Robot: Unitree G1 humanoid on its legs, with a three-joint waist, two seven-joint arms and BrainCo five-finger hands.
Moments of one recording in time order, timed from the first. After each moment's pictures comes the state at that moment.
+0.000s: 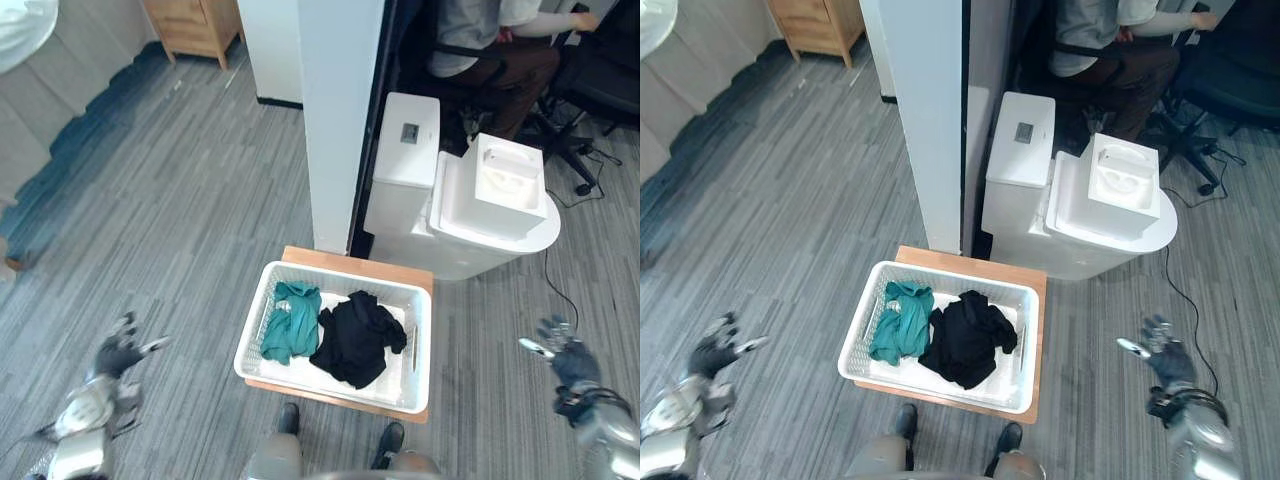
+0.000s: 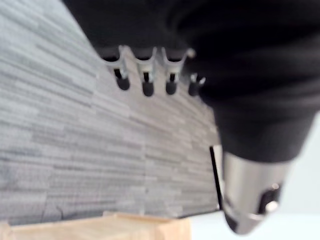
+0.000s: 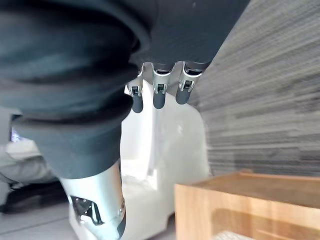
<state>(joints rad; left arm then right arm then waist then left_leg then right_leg) 0.05 0.49 0.27 0.49 -0.15 -0.07 -0.16 0.12 -0.43 -0.33 0.42 0.46 0.02 0.25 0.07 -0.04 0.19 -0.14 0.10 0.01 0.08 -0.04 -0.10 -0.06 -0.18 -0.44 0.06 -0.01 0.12</state>
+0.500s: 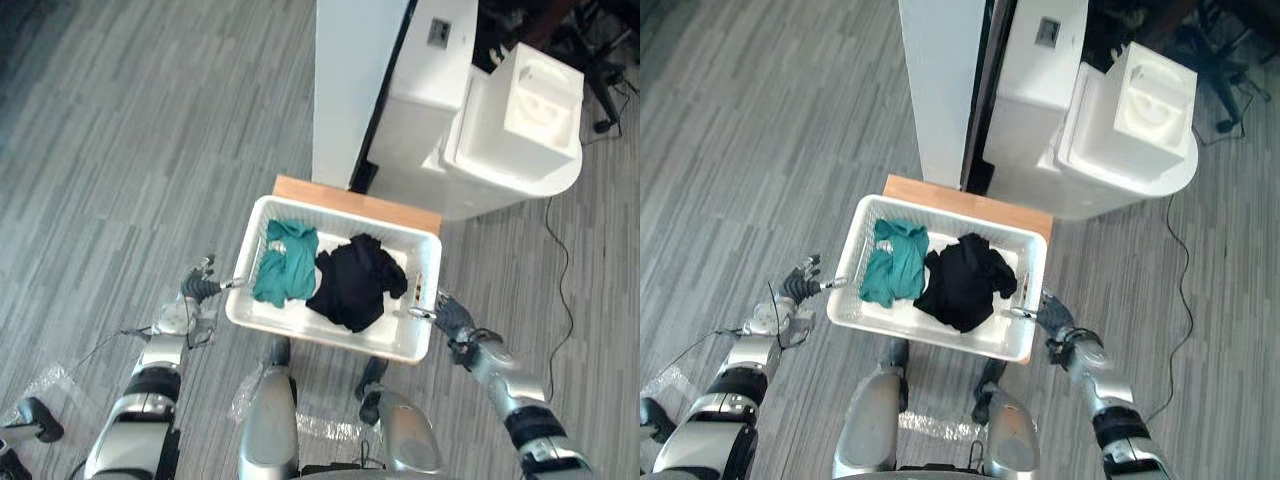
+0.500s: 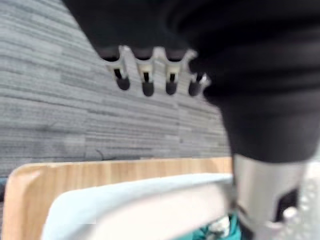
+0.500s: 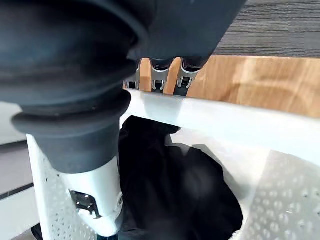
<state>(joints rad) -0.44 0.44 0.03 0.82 -0.13 -0.03 -0.05 -0.23 -0.30 0.05 0.56 0.43 0.08 0.24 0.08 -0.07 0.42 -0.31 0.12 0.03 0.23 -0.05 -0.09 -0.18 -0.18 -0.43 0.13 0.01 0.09</state>
